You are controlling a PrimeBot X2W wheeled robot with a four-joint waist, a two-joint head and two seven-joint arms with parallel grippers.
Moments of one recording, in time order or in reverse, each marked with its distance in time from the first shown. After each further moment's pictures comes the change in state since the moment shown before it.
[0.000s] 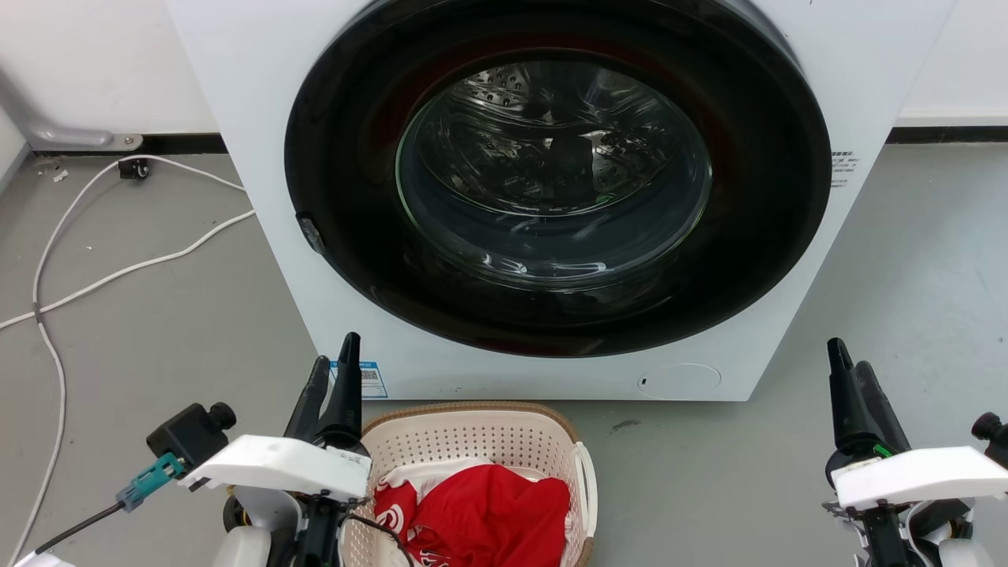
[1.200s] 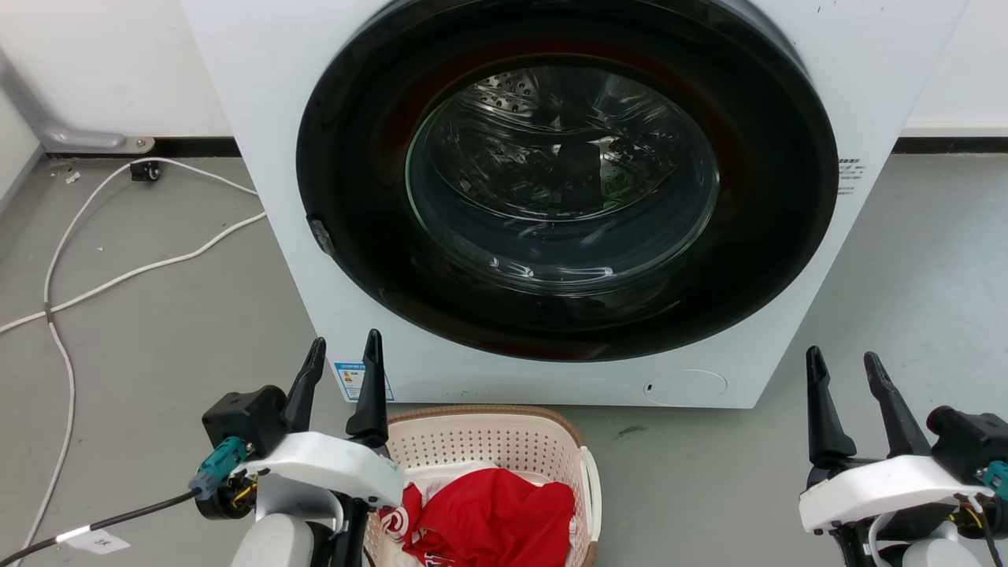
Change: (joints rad) left arm -0.027 0.001 -0.046 0.035 0.525 0.058 -0.103; right arm 0.013 0.003 0.009 -0.011 -0.574 0.000 -0.099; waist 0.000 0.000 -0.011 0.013
